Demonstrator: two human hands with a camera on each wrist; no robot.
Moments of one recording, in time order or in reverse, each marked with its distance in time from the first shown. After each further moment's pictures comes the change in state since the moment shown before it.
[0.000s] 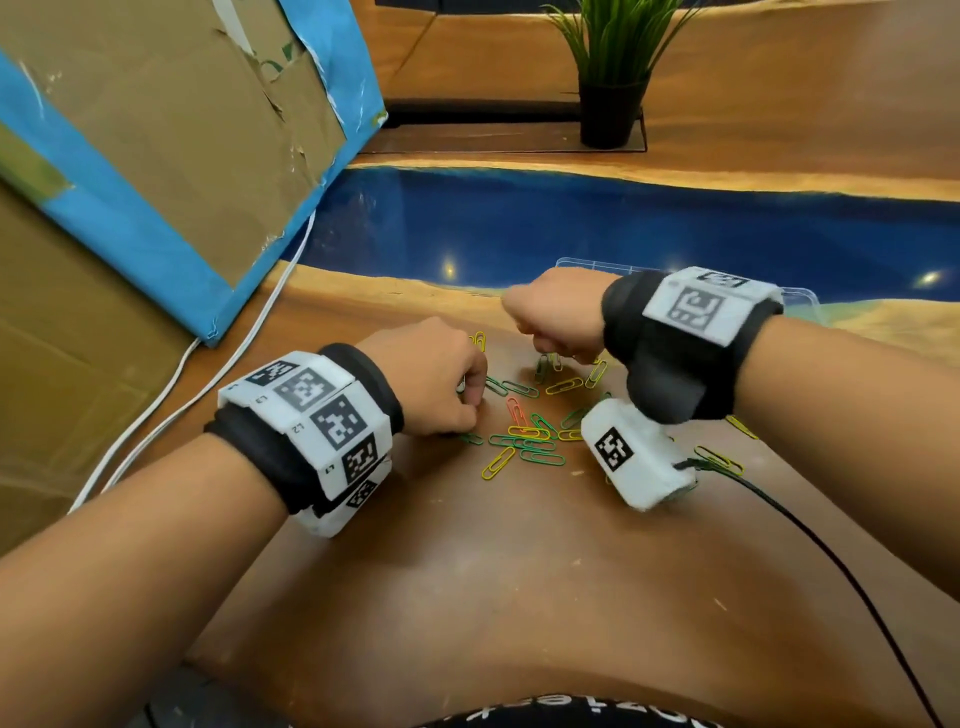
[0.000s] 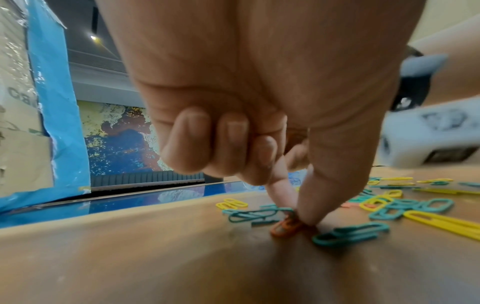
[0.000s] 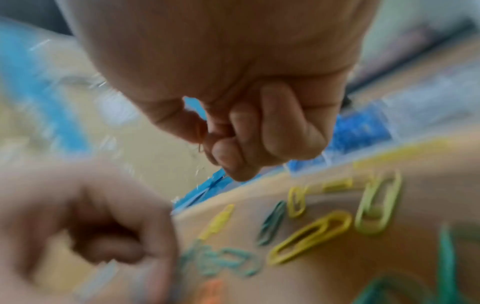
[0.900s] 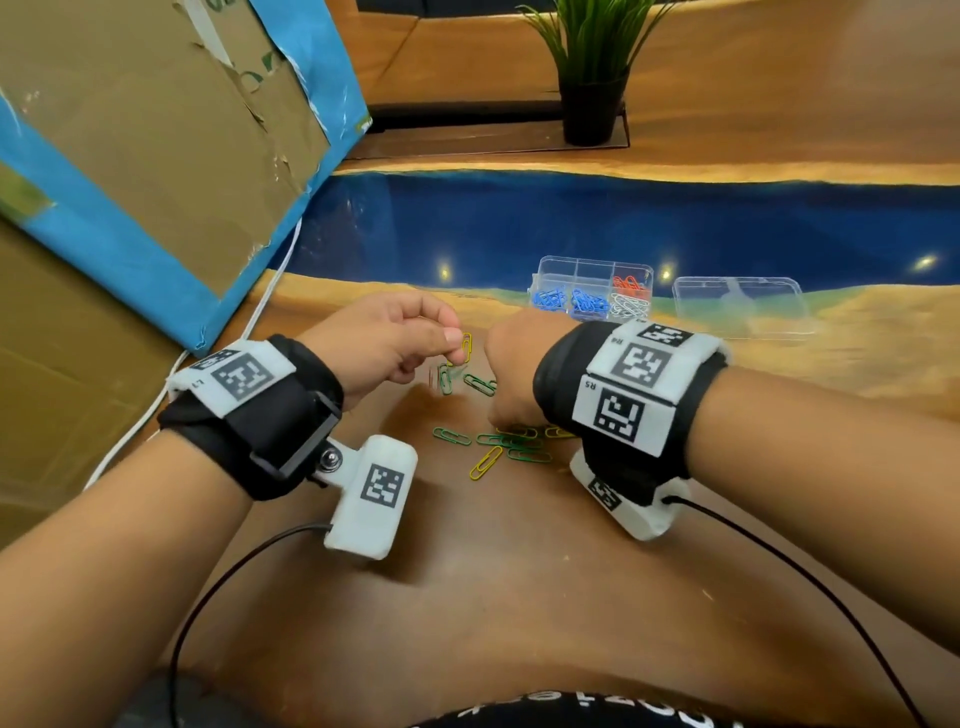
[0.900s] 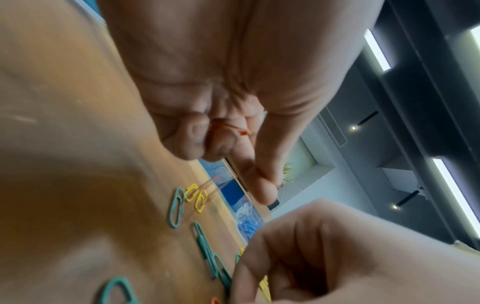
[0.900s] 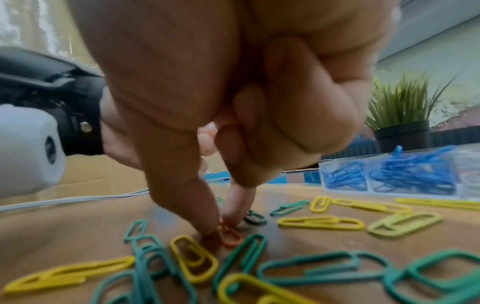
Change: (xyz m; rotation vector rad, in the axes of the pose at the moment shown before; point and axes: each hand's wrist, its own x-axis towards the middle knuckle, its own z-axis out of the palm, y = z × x) left_hand 0.002 -0.022 0.002 -1.176 0.165 -0.149; right_hand -0.035 -0.014 0.028 -0.741 0.030 -0.186
